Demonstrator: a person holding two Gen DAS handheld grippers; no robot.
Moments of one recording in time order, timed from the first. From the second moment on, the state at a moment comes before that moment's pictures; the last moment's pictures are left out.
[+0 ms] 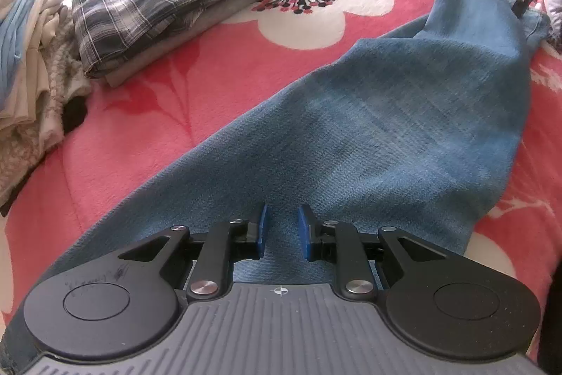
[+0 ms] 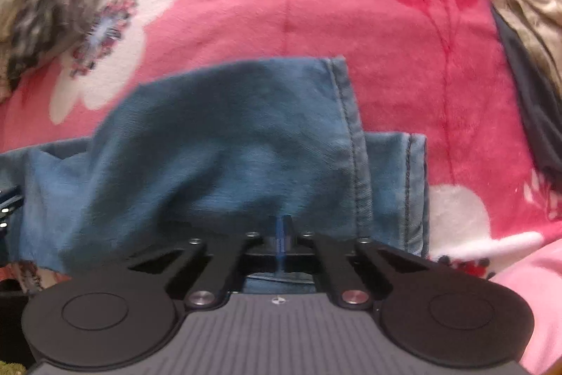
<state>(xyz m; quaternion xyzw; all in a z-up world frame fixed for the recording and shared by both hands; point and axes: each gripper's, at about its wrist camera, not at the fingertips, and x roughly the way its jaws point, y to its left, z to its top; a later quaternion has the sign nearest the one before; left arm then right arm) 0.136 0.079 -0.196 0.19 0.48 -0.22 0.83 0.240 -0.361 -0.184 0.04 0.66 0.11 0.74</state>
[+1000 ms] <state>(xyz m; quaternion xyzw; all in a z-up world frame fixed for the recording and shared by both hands) 0.135 0.079 -0.200 0.19 0.47 -0.21 0.83 0.248 -0.377 -0.215 0.02 0.68 0.06 0.73</state>
